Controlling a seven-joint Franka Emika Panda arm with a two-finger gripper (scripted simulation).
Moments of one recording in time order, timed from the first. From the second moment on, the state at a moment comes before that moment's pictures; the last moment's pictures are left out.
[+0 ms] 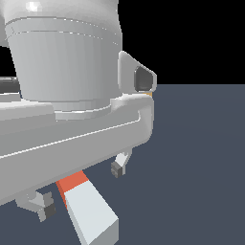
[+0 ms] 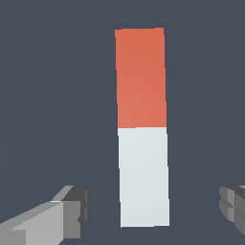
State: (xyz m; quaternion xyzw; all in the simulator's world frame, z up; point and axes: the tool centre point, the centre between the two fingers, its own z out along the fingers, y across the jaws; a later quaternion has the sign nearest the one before) arm -0.044 -0.176 0.074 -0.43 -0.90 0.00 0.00
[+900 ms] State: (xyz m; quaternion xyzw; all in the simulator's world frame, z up) arm -0.042 -0.183 0.042 -0.42 -0.91 0.00 0.00
